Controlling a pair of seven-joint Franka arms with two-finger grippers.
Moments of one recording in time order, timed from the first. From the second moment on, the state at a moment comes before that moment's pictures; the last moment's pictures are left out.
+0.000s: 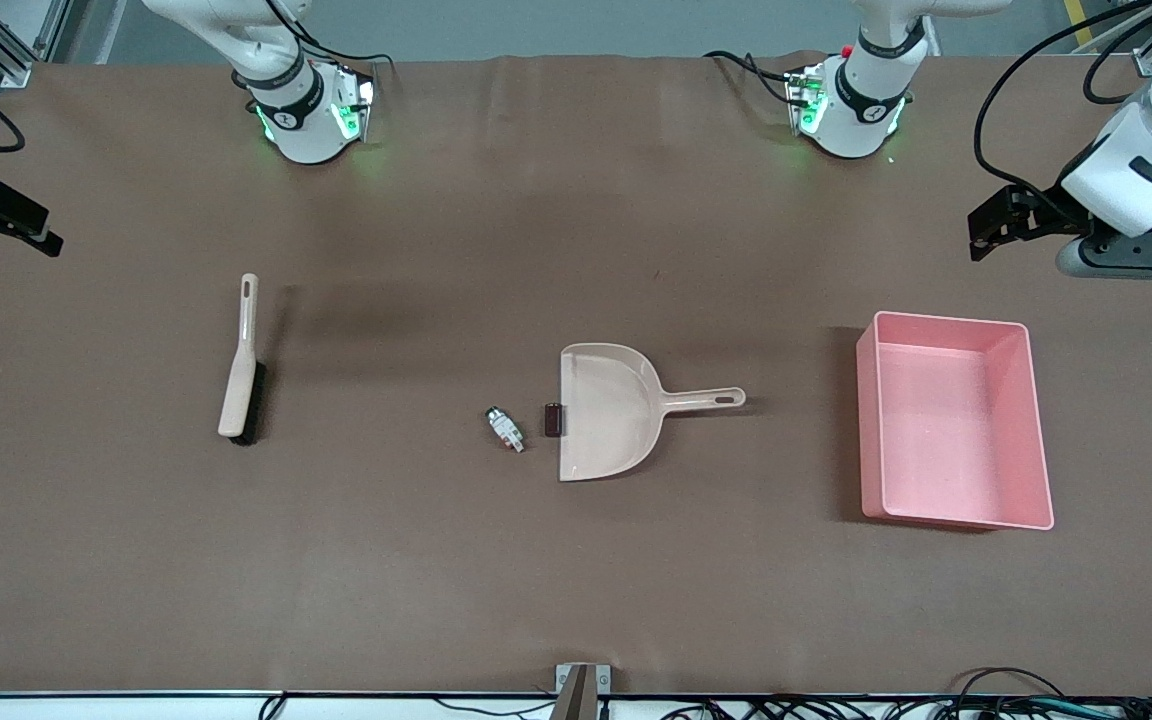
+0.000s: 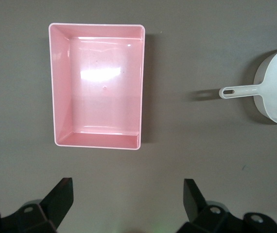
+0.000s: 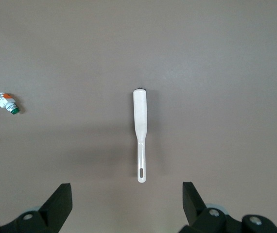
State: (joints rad) left arm -0.09 -0.01 -0.06 -1.57 0.03 1.53 -0.08; right arm -0.08 -0.08 -0.03 -1.63 0.05 1.56 -0.06
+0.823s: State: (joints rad) left arm -0.10 0.10 -0.07 -1.48 0.03 1.53 0.08; right arm -0.09 -0.08 -0.03 -1.67 0.05 1.56 -0.06
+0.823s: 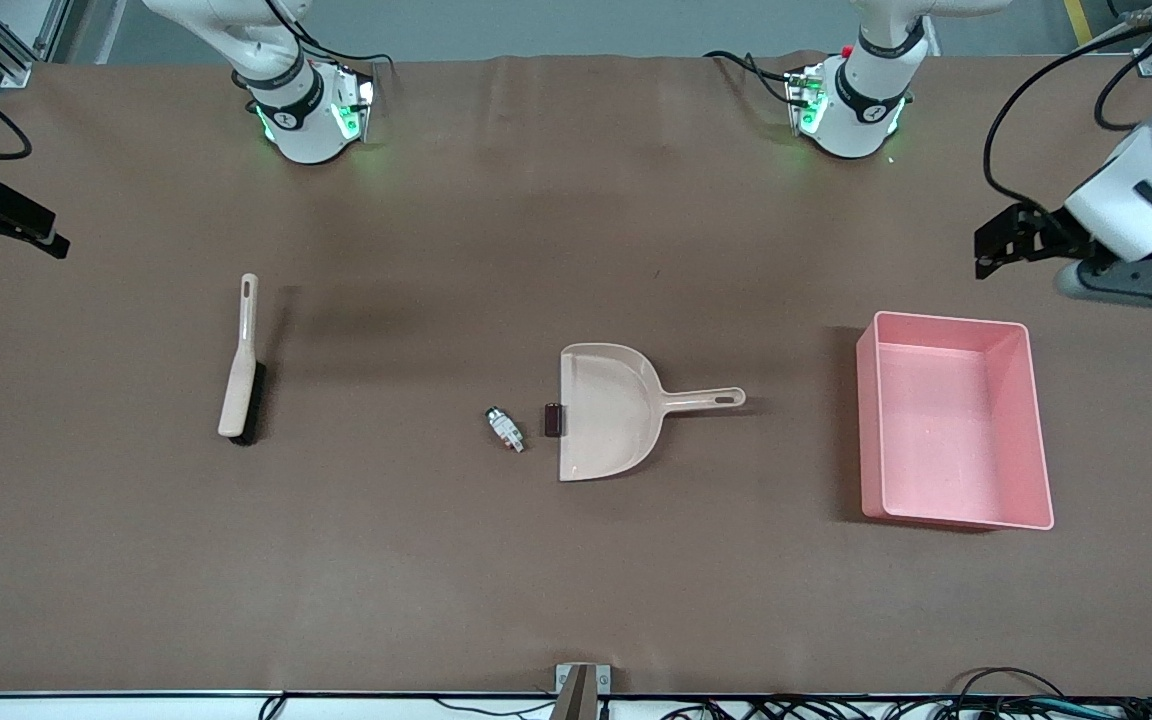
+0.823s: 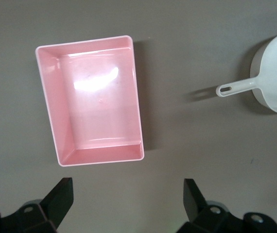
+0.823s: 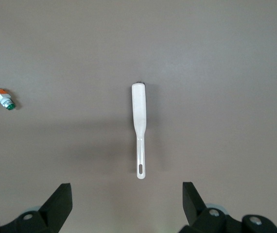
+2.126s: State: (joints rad) left arm -0.37 0.58 -0.24 -1.48 0.29 1.85 0.46; right arm -0.09 0.04 -0.02 -2.10 0.00 2.07 -0.11
